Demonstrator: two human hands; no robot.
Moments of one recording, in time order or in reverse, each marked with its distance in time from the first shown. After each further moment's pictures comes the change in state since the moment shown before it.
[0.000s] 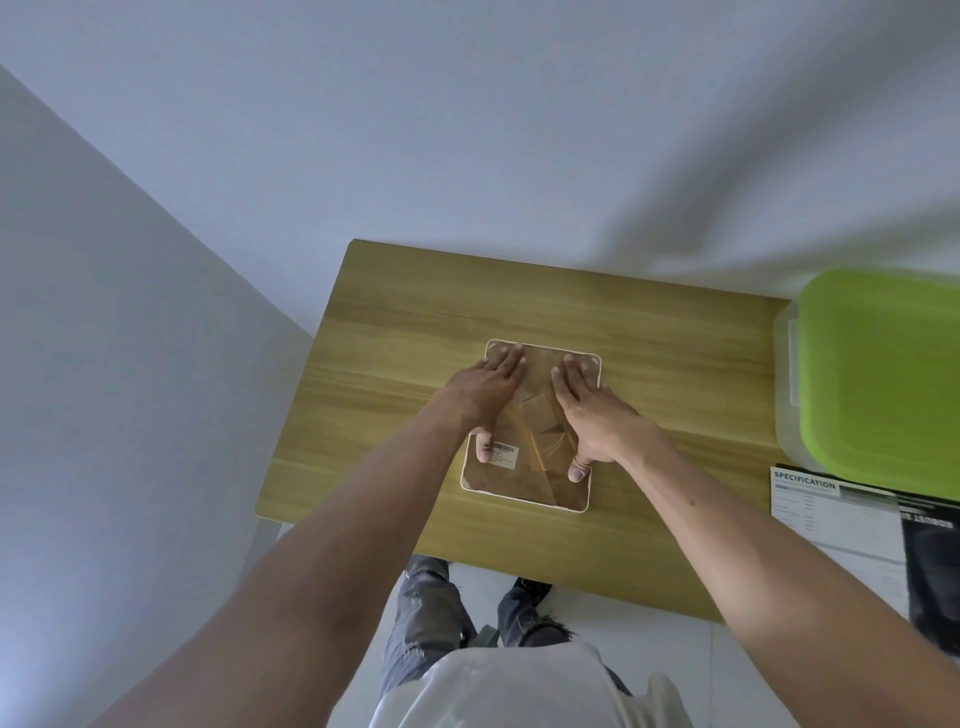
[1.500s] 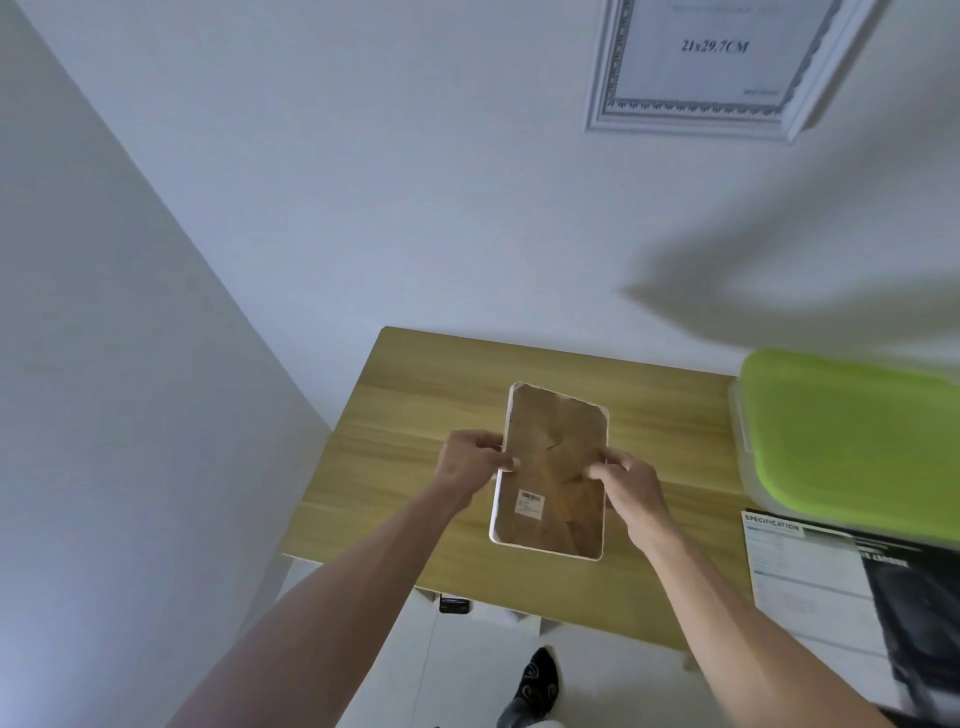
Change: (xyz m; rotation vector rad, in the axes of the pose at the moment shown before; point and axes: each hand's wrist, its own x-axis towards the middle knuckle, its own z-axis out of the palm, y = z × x) left_hand -0.103 0.039 0.011 -1.576 0.476 -0.378; right_hand -0.104 -0.019 0.021 1.538 0.584 0.347
